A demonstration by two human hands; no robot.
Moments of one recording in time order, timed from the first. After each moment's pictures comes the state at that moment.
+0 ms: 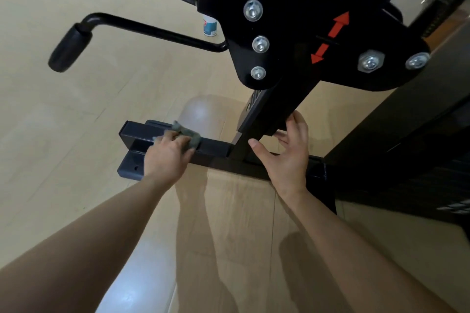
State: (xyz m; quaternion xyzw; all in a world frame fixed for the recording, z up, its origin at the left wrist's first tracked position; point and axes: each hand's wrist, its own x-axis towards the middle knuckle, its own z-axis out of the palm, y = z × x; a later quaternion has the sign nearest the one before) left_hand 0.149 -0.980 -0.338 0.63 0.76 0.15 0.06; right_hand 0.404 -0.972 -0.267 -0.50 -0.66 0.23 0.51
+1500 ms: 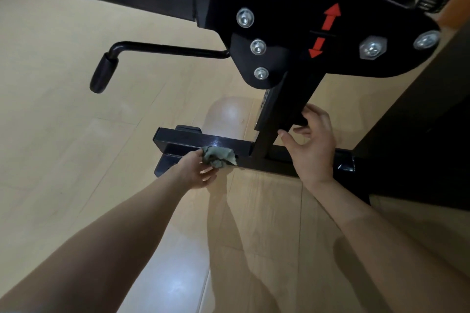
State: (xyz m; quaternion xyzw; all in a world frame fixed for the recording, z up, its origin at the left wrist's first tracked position) left_hand 0.154 -0.980 -0.329 -0.02 0.62 0.43 0.66; right_hand 0.420 -0.963 -0.266 -0.52 -0.65 0.24 0.50
